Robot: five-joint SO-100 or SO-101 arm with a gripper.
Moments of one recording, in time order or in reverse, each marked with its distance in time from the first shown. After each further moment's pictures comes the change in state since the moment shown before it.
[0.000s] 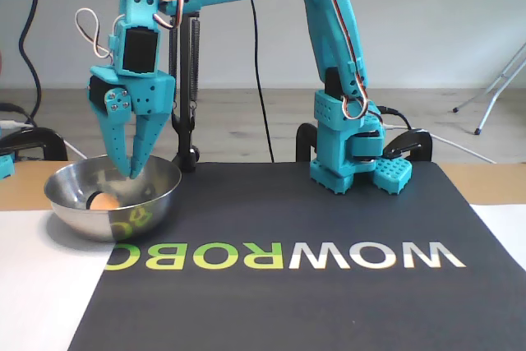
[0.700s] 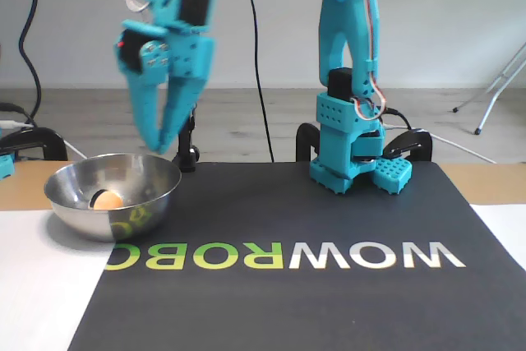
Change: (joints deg) arm -15.3 12.9 0.0 8.1 14.4
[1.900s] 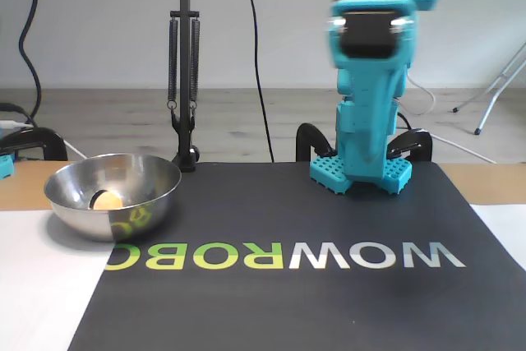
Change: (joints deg) arm -43.2 20.9 16.7 0.0 13.3
